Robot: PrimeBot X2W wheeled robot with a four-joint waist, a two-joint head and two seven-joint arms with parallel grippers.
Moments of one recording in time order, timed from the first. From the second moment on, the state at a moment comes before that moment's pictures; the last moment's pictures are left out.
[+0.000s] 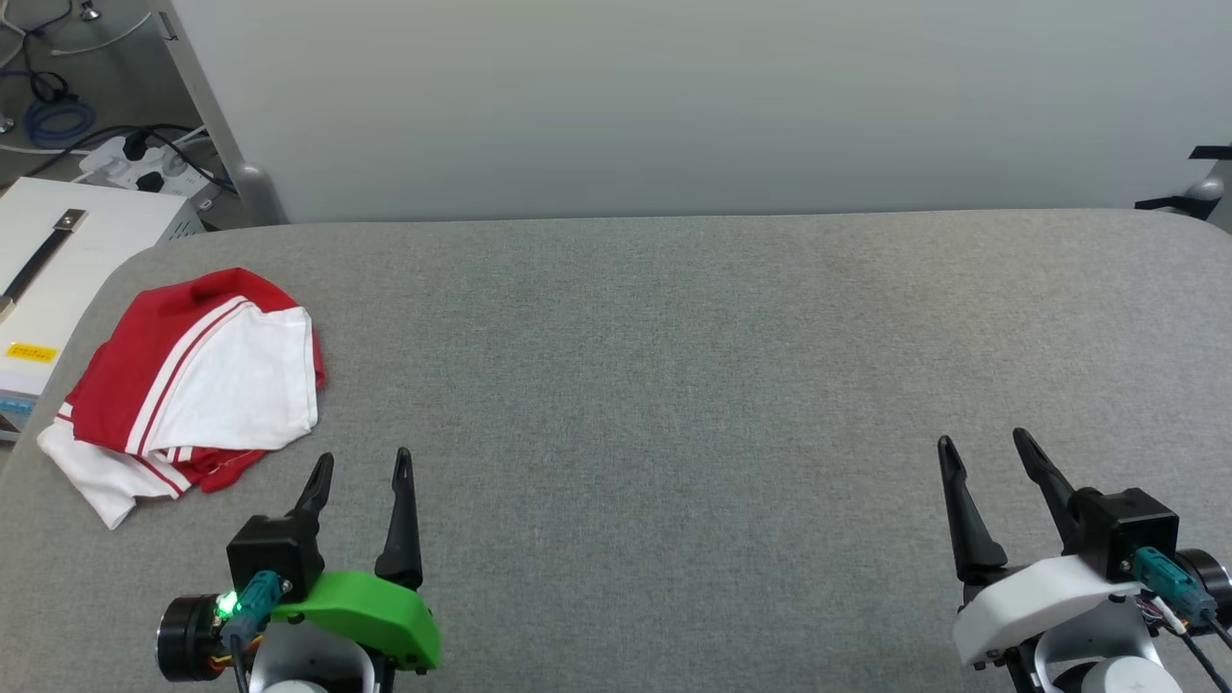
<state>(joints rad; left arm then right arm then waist) 0.02 0.05 0.00 0.04 -0.12 -0.02 -0.08 0.02 -0.05 0.00 0.01 0.09 0.13 -0.08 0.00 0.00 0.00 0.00</state>
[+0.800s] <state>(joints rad) 0.02 0.05 0.00 0.11 -0.17 -0.03 -0.13 0.02 -0.05 0.00 0.06 0.12 0.13 -0.13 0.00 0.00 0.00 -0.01</state>
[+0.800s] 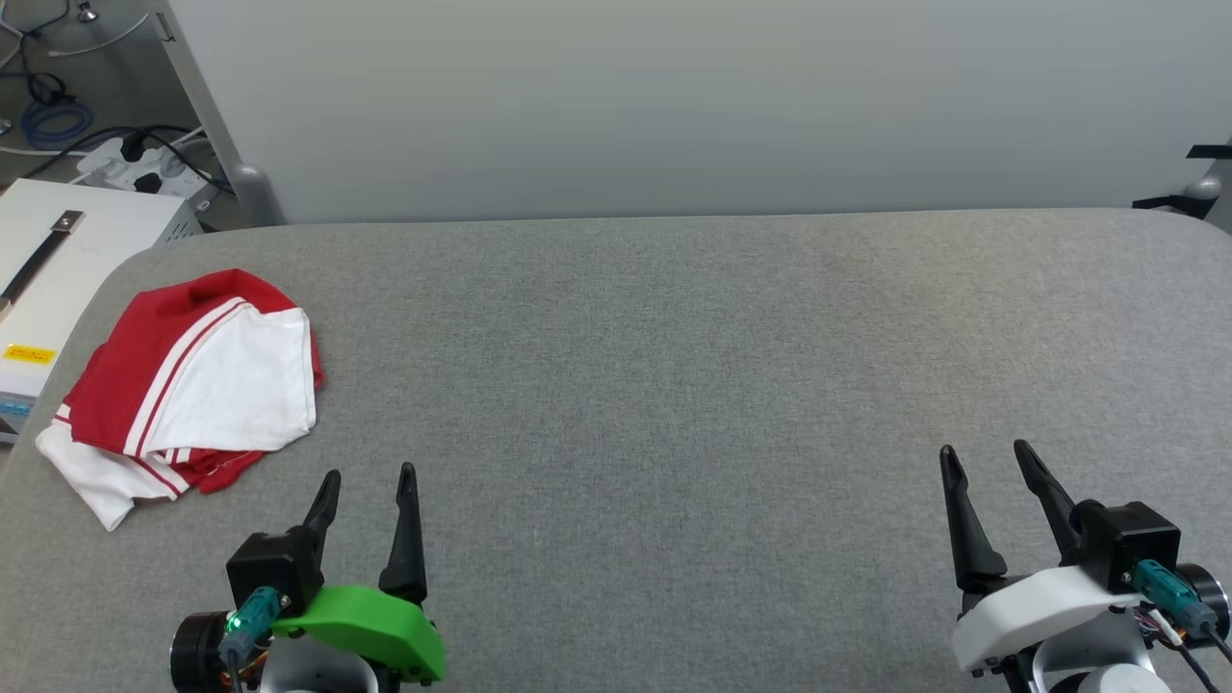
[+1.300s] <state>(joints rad) 0.02 0.05 0.00 0.11 -0.22 -0.04 -0.16 0.02 -0.05 0.00 0.05 0.15 0.13 -0.16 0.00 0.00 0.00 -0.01</state>
